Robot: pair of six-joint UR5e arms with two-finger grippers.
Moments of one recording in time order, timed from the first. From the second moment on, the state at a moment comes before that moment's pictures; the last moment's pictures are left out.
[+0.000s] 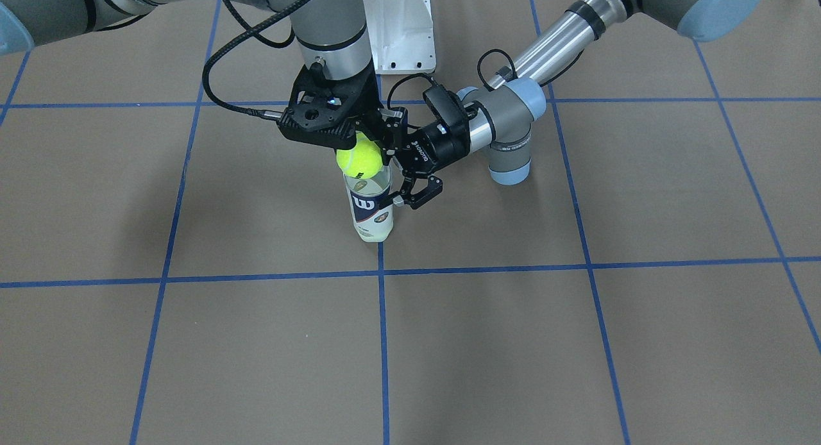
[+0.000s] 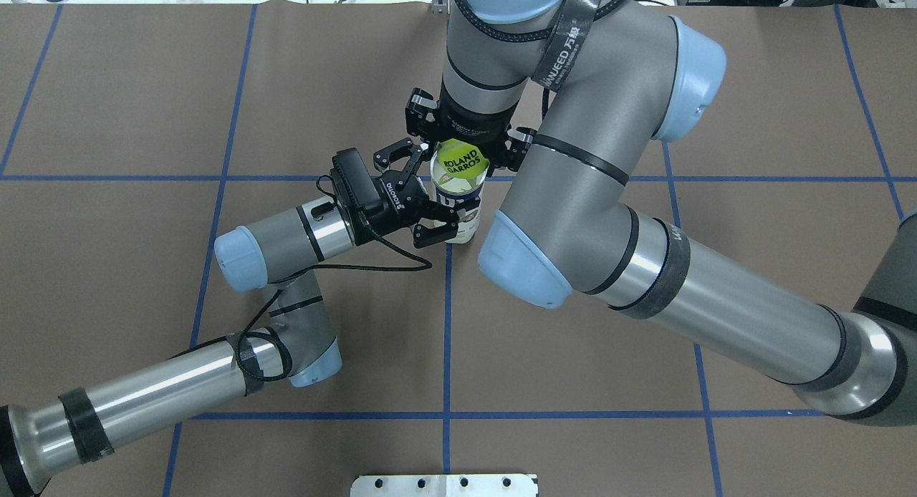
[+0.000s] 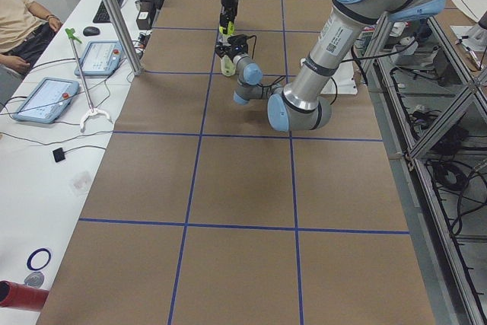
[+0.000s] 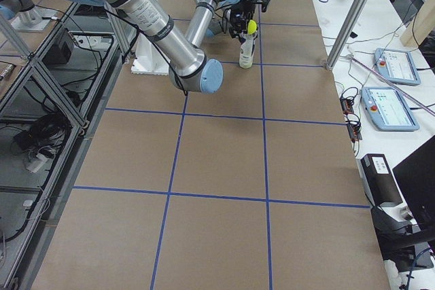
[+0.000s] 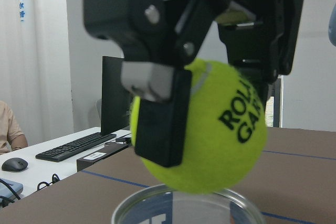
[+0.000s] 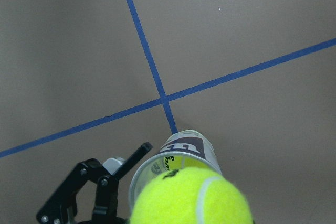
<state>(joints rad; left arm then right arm) -0.48 -2.34 -1.00 -3.56 -1.48 -0.30 0.68 -0.64 1.71 -1.84 1.98 1.44</state>
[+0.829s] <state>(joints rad) -0.48 -2.34 -1.00 -3.56 -1.48 -0.30 0.70 -0.65 1.72 -1.84 1.99 1.35</state>
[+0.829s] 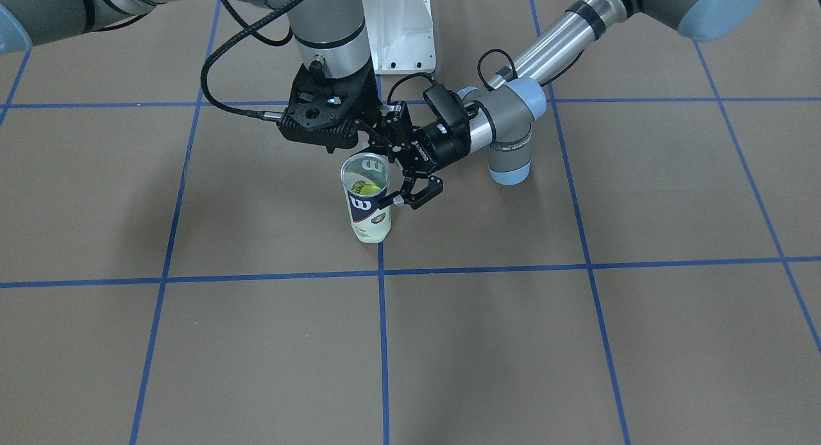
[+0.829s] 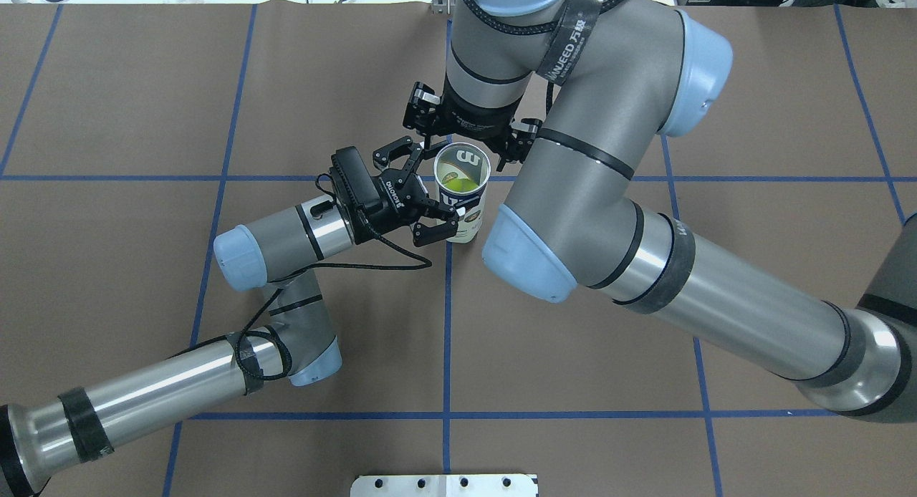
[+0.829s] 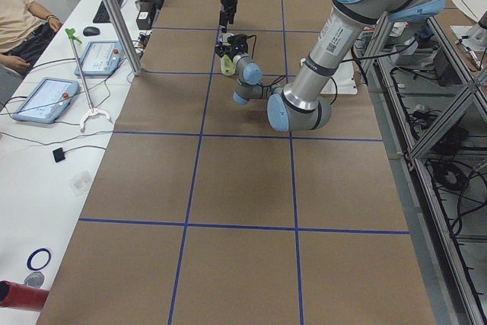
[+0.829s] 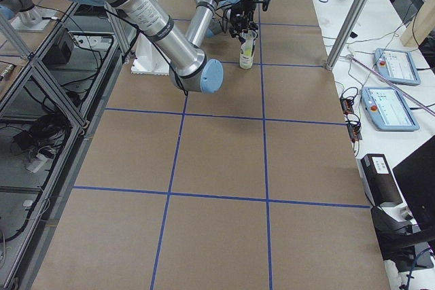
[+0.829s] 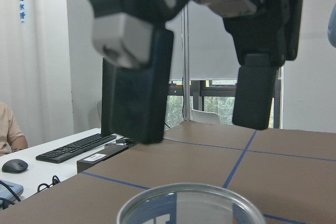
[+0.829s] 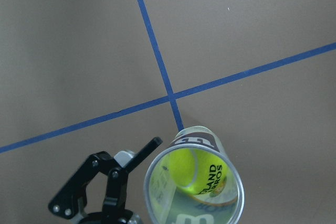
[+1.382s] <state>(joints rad) -0.50 -2.34 -1.04 -3.56 -1.48 -0.31 0.96 -0.83 1.71 -1.84 2.13 0.88</state>
